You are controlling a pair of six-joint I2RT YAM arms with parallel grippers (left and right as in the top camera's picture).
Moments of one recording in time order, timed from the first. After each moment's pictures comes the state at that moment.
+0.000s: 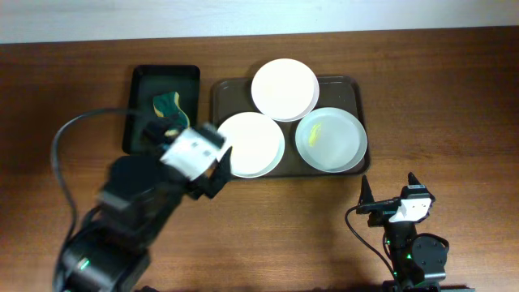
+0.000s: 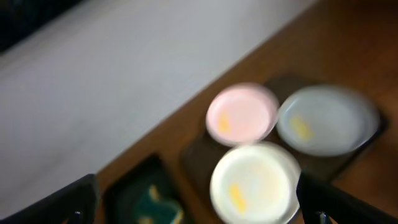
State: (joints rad) left arm -0.54 0.92 1.14 -0.60 -0.15 0.38; right arm 0.03 0.01 0.01 -0.08 0.00 0.02
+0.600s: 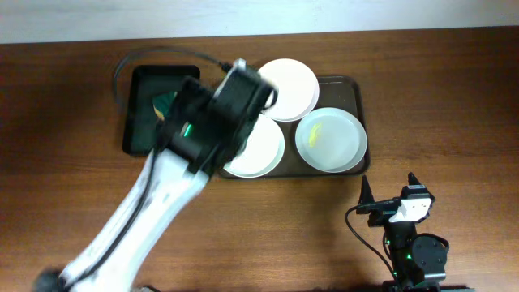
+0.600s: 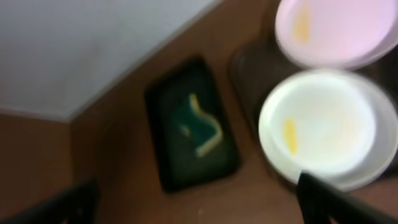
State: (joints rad) left arm -0.64 1.62 1.80 -1.19 -0.63 0.04; right arm 0.03 0.01 0.01 -0.08 0.00 0.02
